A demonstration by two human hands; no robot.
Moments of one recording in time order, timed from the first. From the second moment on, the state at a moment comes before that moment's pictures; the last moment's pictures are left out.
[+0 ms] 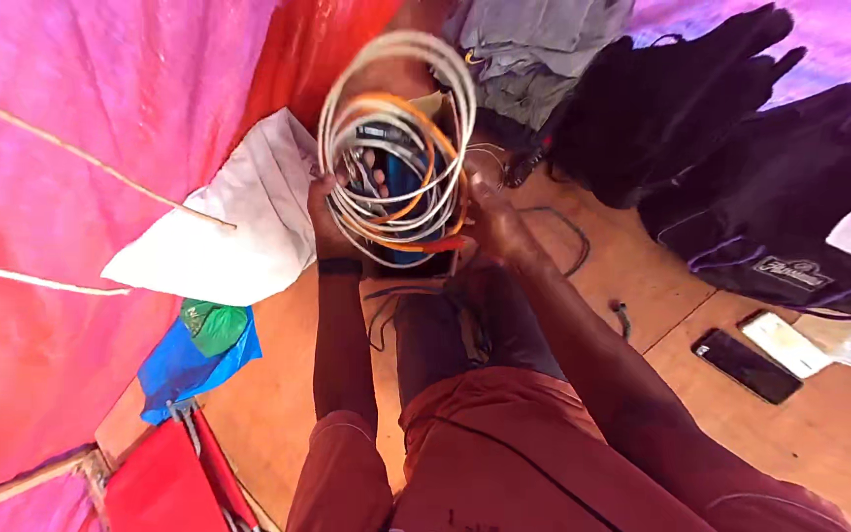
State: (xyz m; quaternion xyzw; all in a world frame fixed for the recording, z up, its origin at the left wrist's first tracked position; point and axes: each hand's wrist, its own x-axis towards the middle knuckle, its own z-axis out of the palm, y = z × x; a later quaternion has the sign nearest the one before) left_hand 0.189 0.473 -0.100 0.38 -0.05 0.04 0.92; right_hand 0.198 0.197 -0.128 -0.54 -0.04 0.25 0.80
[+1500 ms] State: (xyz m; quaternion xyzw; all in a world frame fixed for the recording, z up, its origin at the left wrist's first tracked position) left_hand 0.100 0.483 -0.075 0.92 0.29 0.16 0.22; right_hand 0.162 0.193 -0.192 -0.79 -0.04 0.10 0.61
